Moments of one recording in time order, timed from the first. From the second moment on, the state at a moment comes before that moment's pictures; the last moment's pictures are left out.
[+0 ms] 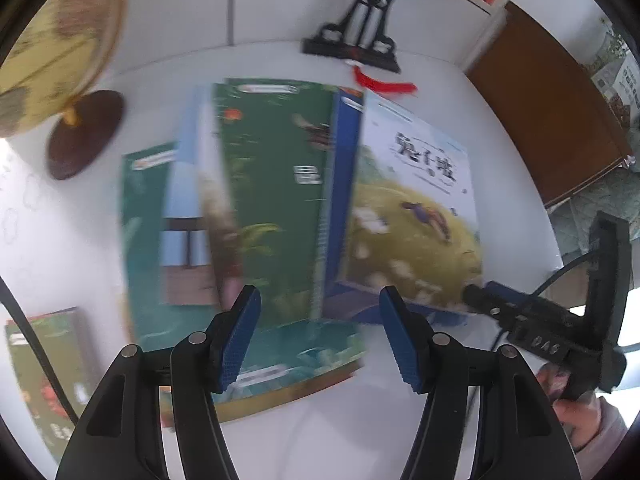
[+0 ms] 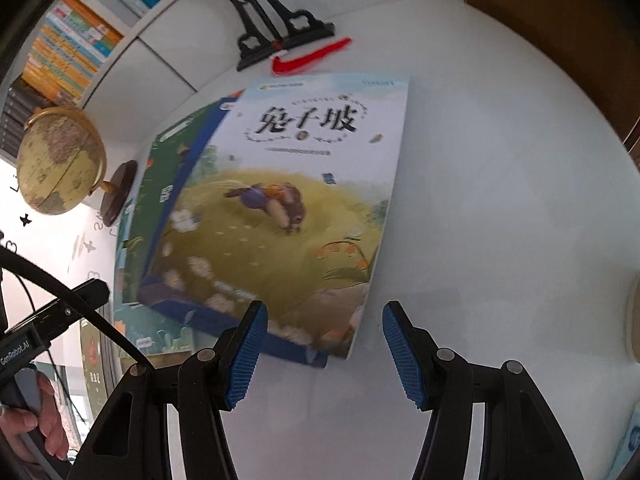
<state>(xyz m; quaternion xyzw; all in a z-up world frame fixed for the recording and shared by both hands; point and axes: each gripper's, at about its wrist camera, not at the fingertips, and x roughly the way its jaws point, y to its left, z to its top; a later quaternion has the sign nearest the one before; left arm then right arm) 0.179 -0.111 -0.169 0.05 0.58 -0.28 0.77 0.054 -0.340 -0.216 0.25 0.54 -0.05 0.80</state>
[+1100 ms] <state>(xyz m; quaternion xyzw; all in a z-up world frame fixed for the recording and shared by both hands) 0.103 -0.116 -0.194 0.09 0.61 -0.36 0.70 0.029 -0.311 -0.225 0.27 0.57 0.07 0.77</state>
